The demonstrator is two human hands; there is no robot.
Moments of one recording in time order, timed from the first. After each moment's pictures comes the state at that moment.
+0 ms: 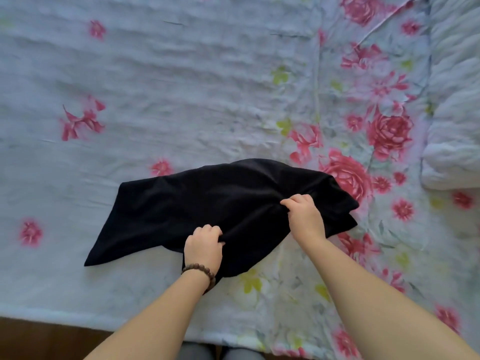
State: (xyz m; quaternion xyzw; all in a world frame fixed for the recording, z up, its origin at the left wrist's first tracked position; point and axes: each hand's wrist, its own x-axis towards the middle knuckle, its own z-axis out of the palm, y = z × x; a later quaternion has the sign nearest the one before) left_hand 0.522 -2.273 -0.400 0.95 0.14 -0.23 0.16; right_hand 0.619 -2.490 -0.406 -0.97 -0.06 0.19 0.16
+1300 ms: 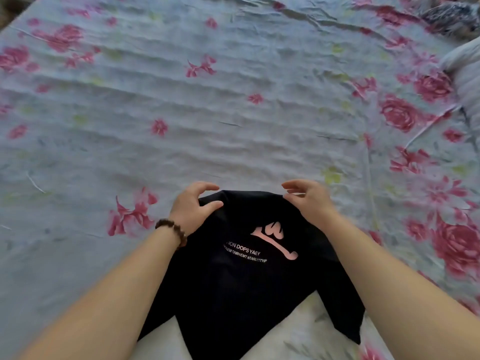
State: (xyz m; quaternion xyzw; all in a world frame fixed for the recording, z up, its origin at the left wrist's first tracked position) left_hand 0.788 -2.046 -0.356 0.89 0.15 -0.07 0.43; right_hand 0.872 -2.311 -0.352 -0.89 -0.03 0.19 0.42
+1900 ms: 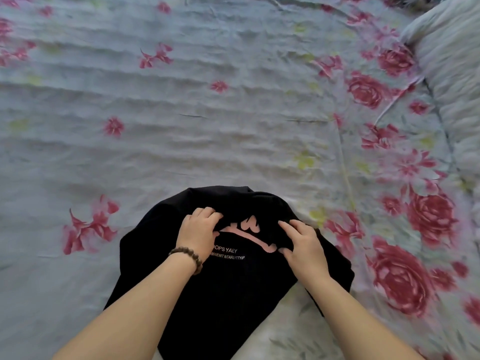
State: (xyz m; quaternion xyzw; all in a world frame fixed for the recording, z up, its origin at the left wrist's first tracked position) left_hand 0.778 -2.125 -0.429 0.98 -0.01 -0.11 0.15; right_hand 0.766 -2.369 -0.420 -0.96 0.01 0.18 0.23
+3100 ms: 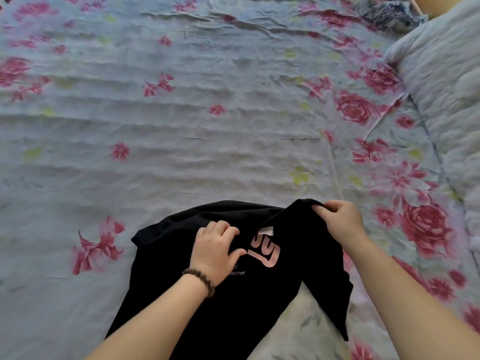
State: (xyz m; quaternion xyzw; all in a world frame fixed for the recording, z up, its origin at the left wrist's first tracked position) left_hand 0.772 -2.151 -0.400 0.98 -0.08 -0.01 0.16; right_hand 0.847 -2.416 -0.343 -0.86 0.19 0.11 0.46
